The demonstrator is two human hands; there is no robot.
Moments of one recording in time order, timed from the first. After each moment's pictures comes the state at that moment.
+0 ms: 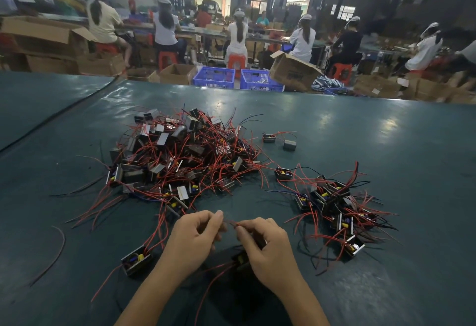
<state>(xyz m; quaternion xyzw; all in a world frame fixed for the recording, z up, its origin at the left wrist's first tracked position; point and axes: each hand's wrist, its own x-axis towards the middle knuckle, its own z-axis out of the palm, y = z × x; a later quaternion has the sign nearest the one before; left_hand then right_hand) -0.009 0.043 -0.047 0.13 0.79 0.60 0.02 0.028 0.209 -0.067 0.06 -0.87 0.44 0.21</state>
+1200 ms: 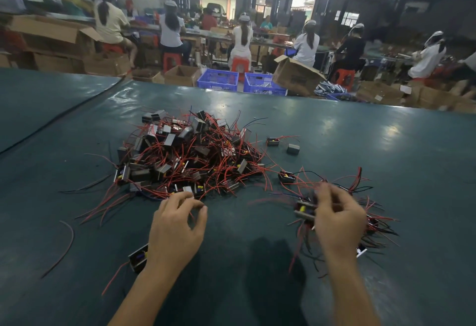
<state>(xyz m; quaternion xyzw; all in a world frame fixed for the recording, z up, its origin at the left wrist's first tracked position) -0.028 0.020 -0.068 0.10 0.90 0.34 -0.26 0.007 0.278 -0.027 -0.18 -0.73 0.50 0.42</state>
